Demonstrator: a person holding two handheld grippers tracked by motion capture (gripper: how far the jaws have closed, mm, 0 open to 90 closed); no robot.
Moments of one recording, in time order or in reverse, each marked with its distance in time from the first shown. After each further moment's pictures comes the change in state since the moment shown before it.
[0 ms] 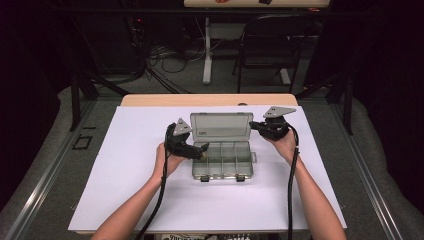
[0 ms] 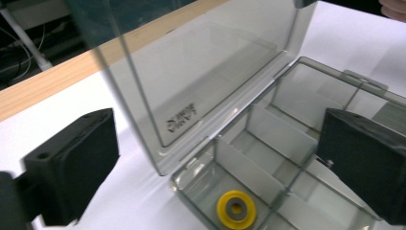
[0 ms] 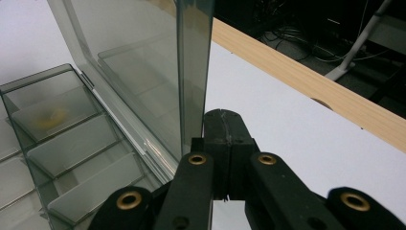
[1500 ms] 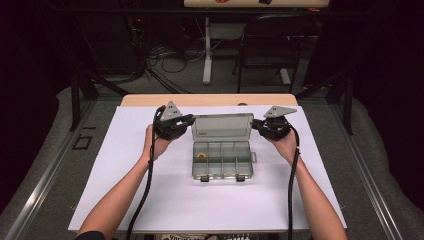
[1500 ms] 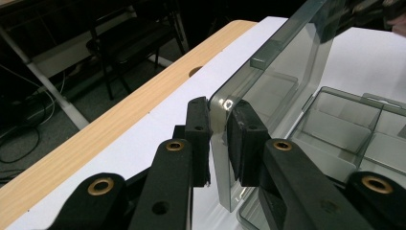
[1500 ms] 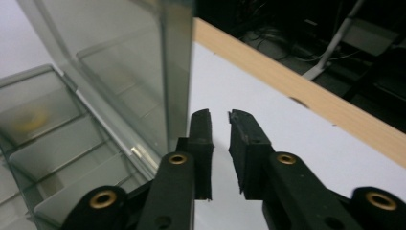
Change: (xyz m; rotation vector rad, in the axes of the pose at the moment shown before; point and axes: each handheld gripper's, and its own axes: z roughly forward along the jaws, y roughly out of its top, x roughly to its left) left arm 0.034 0.029 -0.023 -0.091 0.001 0.138; right arm 0.003 0.005 -0.010 -0.007 -0.085 -0.007
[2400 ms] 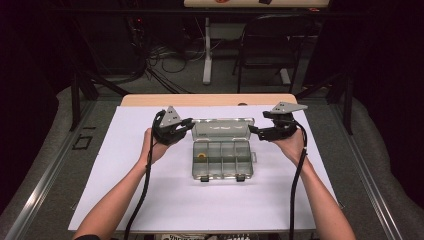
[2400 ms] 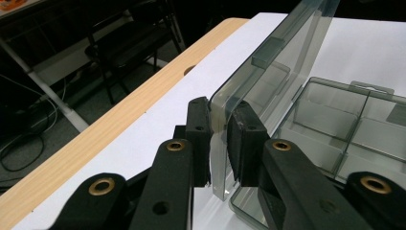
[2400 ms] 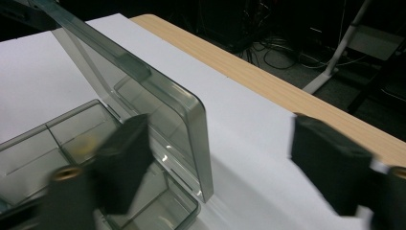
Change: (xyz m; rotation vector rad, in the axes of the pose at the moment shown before) left arm -0.011 -0.005 -0.009 -0.002 -0.003 0.051; right arm 0.016 0.028 -0.034 -0.030 0.040 0.048
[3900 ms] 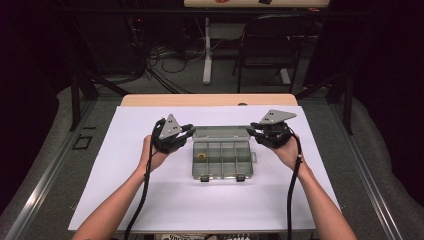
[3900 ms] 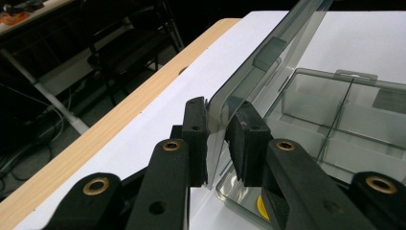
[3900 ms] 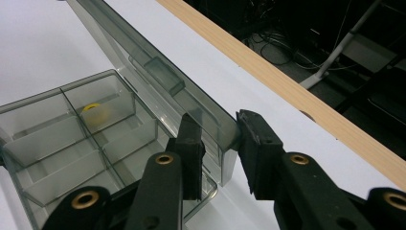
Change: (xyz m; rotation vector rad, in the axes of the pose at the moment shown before) left arm -0.022 -0.010 -0.010 -0.011 0.024 0.070; right arm 0.037 0.001 -0.006 0.073 -0.037 -0.154
